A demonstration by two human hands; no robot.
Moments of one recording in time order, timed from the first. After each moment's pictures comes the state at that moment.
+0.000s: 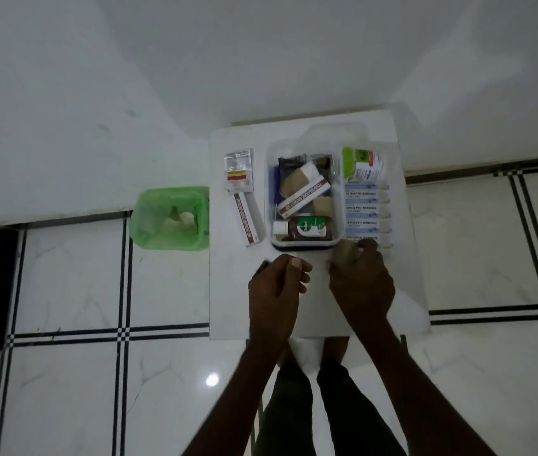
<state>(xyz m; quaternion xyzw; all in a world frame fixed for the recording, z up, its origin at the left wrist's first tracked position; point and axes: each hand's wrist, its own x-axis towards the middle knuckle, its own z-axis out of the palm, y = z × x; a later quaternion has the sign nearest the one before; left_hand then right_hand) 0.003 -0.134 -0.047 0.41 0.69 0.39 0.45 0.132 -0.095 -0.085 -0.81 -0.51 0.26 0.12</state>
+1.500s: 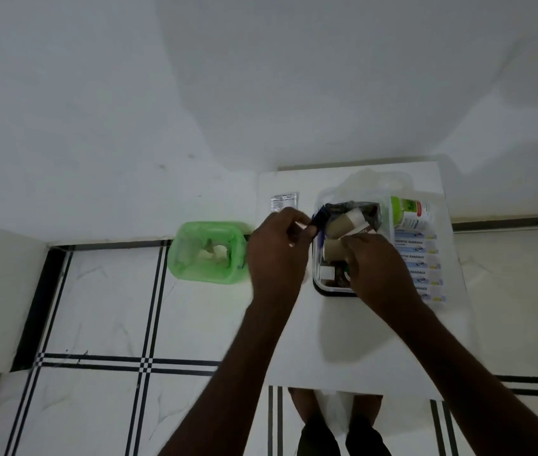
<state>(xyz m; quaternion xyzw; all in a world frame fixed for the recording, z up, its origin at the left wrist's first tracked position) -0.063 -0.031 0.015 0.52 0.75 0.35 0.21 0.093 -0.011 -0.039 -0.58 -0.78 0.21 0.10</state>
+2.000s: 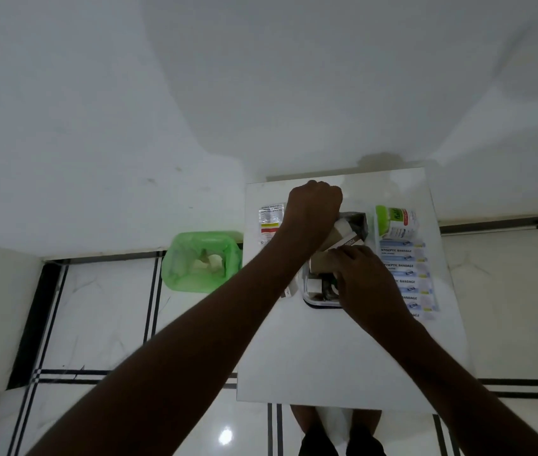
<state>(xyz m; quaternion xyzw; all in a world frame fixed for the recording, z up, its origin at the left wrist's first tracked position) -0.025 0.076 -0.016 0.81 0.58 0.02 0.01 0.099 -0.012 -0.049 -0.55 -0.80 0.19 0.13</state>
